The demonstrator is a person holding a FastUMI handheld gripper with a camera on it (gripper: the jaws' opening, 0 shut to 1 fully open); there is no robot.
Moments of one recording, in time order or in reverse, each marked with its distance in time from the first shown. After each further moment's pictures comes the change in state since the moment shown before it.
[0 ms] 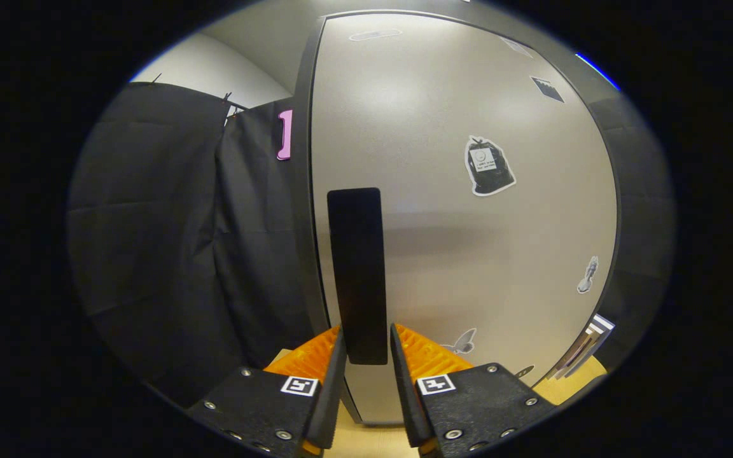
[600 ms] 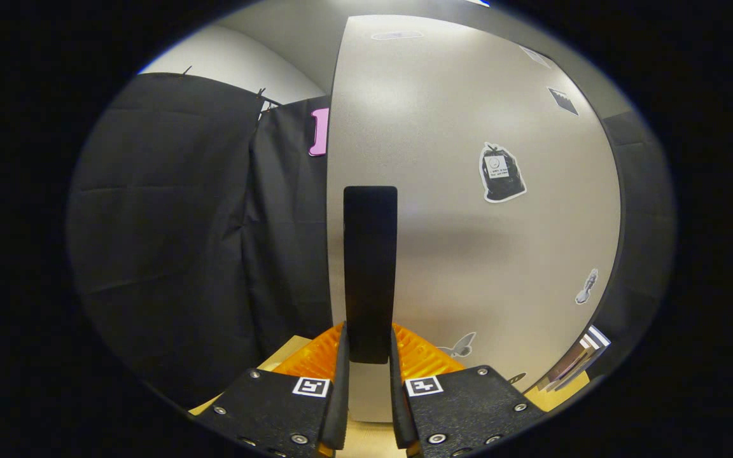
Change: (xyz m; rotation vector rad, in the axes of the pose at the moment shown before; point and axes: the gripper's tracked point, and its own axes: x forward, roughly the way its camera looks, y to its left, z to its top) arm -0.039 -0.004 -0.007 -0.059 0.012 0.156
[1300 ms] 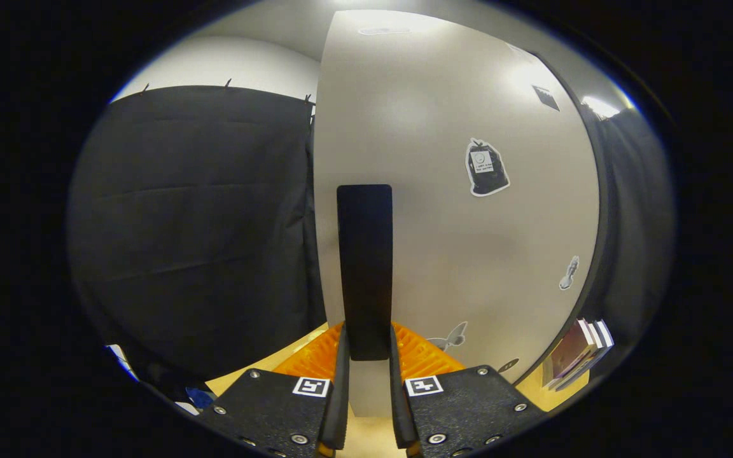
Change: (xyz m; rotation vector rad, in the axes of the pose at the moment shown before) arm -0.108 -0.024 -0.017 -0.012 0.039 0.276
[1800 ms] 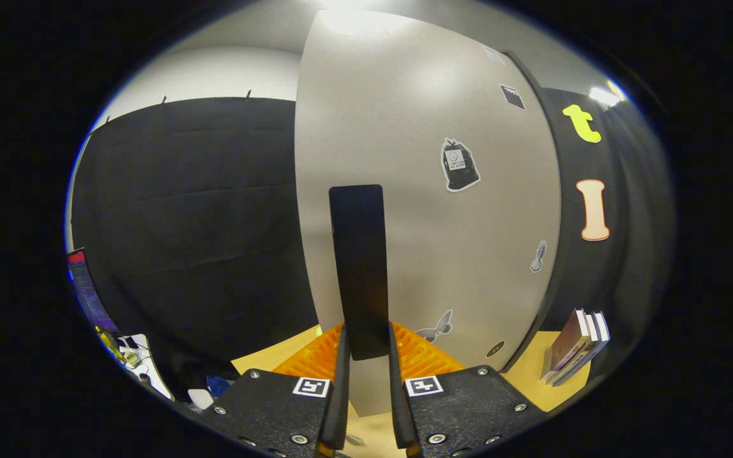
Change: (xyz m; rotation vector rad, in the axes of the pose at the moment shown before) arm -0.077 -0.033 -0.012 0.009 0.024 0.160
